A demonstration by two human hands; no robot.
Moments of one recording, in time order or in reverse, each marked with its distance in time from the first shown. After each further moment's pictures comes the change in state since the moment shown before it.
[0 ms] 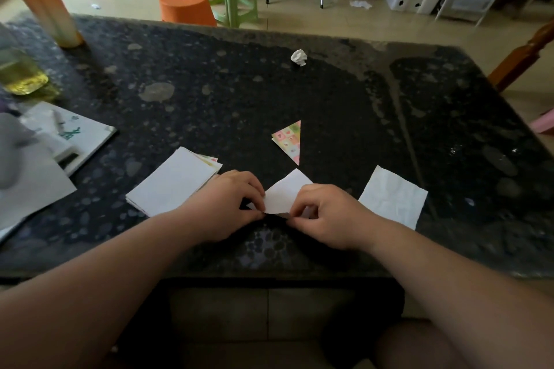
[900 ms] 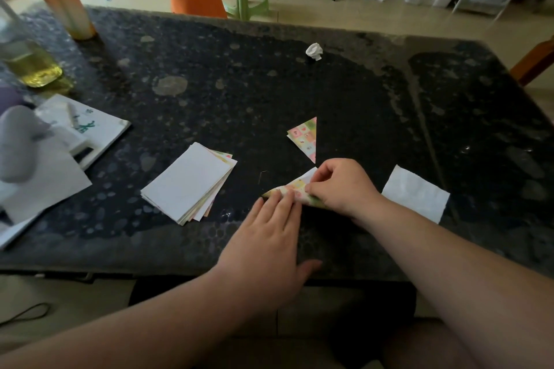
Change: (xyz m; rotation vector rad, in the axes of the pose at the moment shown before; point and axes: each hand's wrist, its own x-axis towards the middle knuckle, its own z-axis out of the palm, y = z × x) left_hand -0.043 0.061 0.040 0.318 -0.063 -0.031; right_hand 0.040 -0.018 -0.004 0.226 0.258 0.495
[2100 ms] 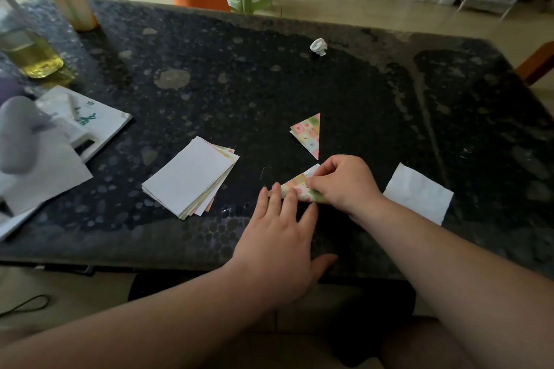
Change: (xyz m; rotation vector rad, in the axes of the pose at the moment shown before) left_hand 0.010 0.013 0.000 0.070 -0.023 -0.024; right_hand 0.003 -0.001 0.008 0.057 0.086 0.073
